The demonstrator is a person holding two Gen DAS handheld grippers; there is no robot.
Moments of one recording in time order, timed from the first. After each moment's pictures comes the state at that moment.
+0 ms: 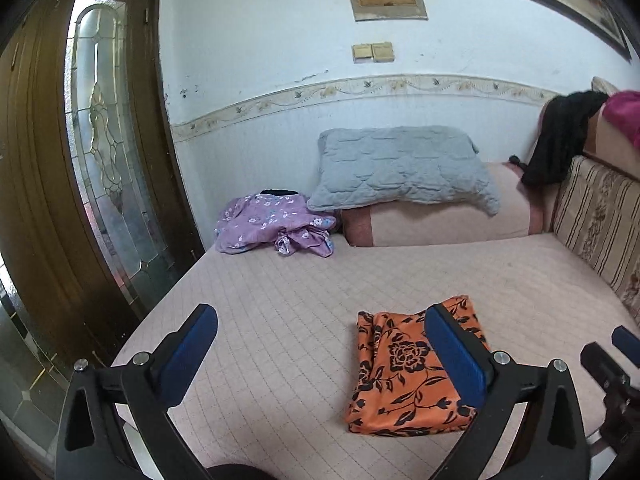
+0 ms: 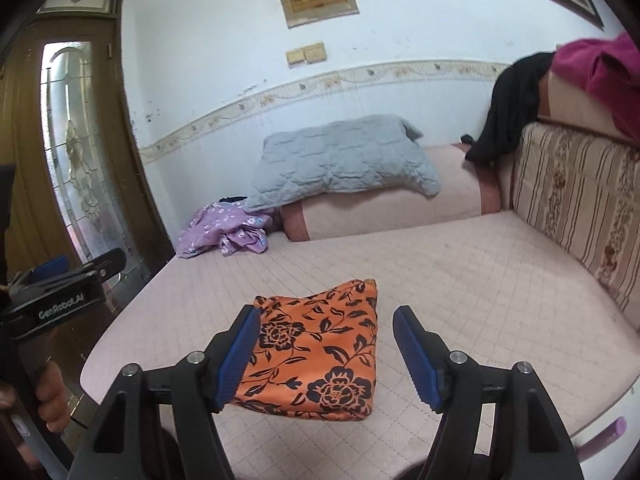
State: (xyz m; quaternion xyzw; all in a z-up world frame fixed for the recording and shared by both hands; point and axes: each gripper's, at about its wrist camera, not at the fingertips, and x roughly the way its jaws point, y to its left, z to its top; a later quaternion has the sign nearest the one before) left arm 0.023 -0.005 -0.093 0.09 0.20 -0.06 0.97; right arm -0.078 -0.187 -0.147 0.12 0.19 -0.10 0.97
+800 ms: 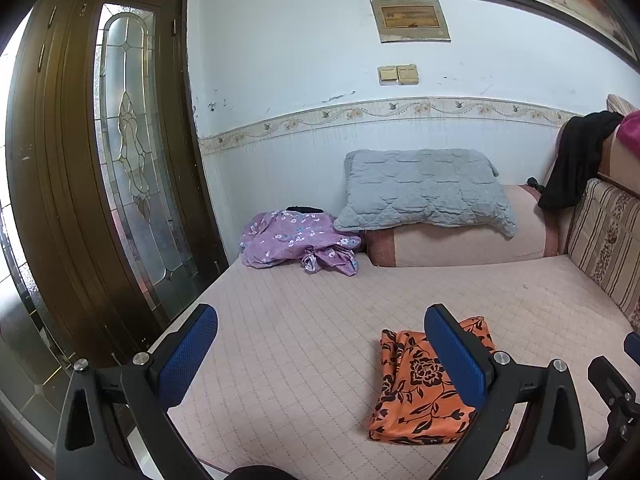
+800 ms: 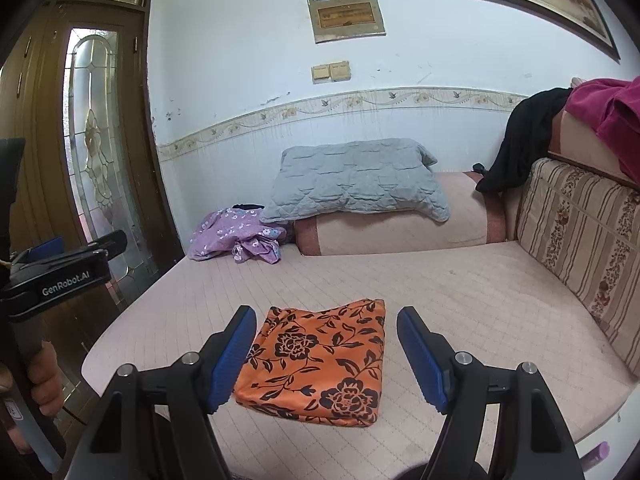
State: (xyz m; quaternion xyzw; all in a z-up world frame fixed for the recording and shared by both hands) left arm 0.006 0.015 -0.069 0.08 0.17 -0.02 0.98; right arm -0.092 -0.158 -0.117 0.08 0.18 -0.09 0.98
